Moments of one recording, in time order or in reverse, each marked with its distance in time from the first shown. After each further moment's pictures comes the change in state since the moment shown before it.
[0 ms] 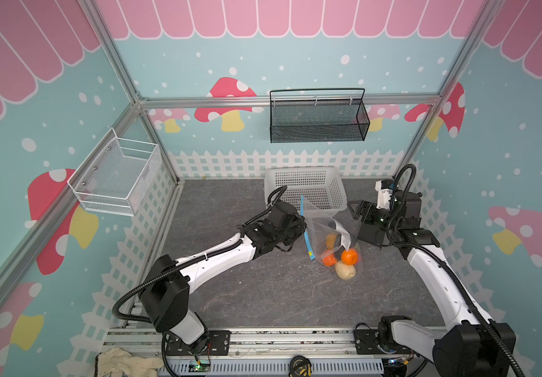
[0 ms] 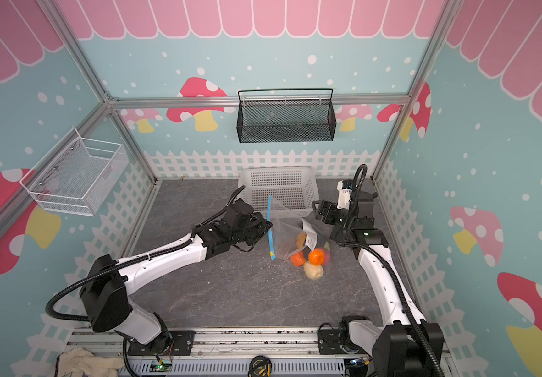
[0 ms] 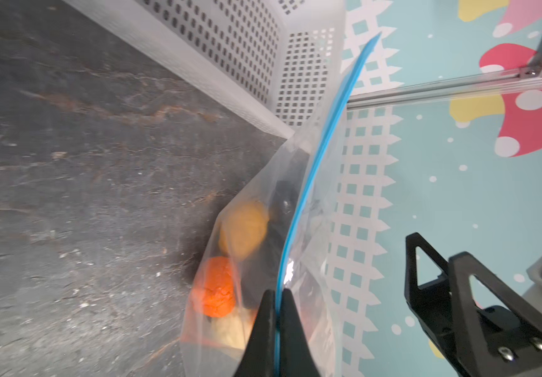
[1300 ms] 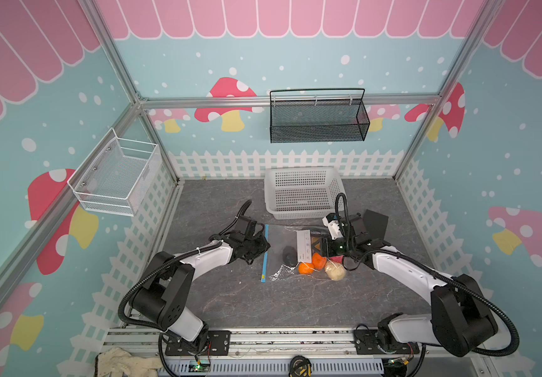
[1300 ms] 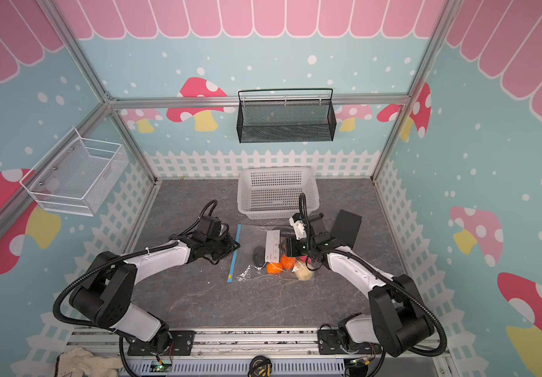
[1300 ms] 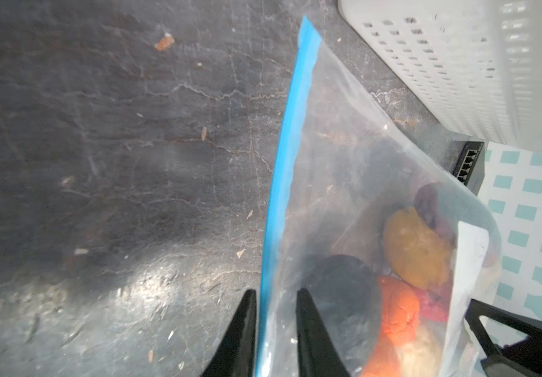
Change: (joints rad) left arm 0.332 -0.002 -0.357 0.041 0.264 0.401; right arm 0.386 0.198 -0.203 0.062 -0.010 -0.016
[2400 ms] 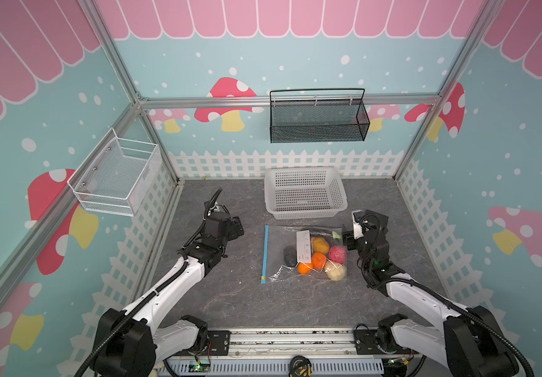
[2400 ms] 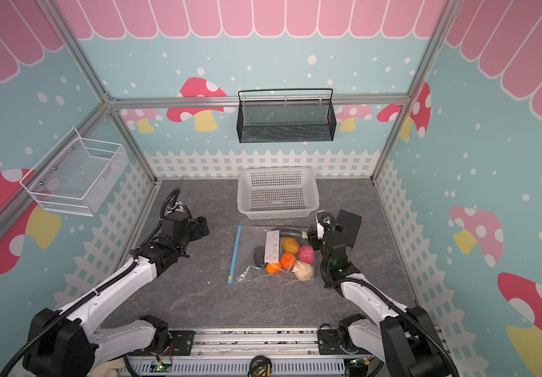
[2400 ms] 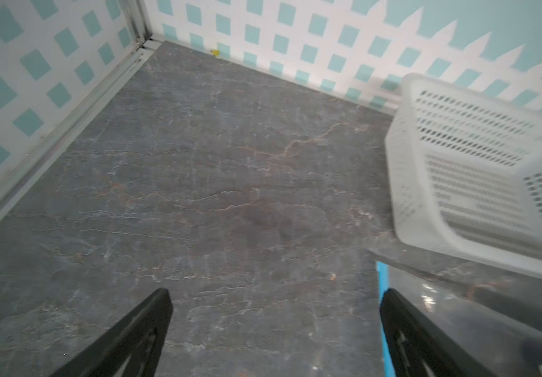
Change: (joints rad) left arm 0.140 -0.380 -0.105 0.011 -0.665 0.493; right arm -0.124 -0.223 -0.412 0.766 0.663 -0.536
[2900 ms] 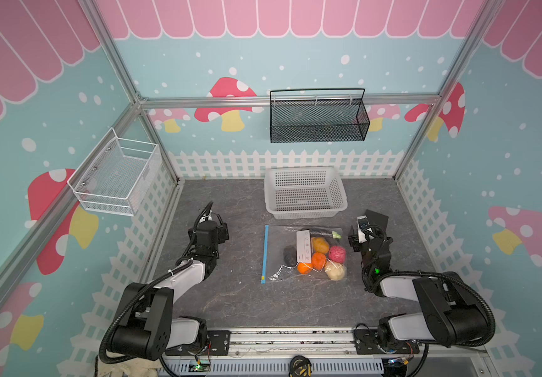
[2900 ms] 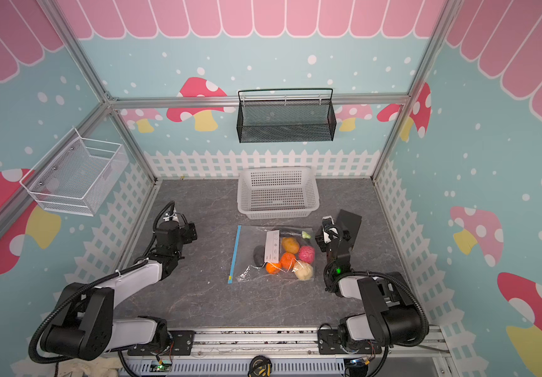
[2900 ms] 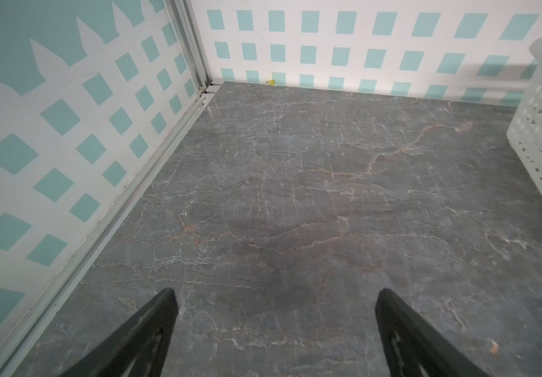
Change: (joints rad) left arm 0.176 0.156 -0.198 0.516 0.004 0.309; right arm -0.105 0.271 -0.098 0.469 0.014 -0.095
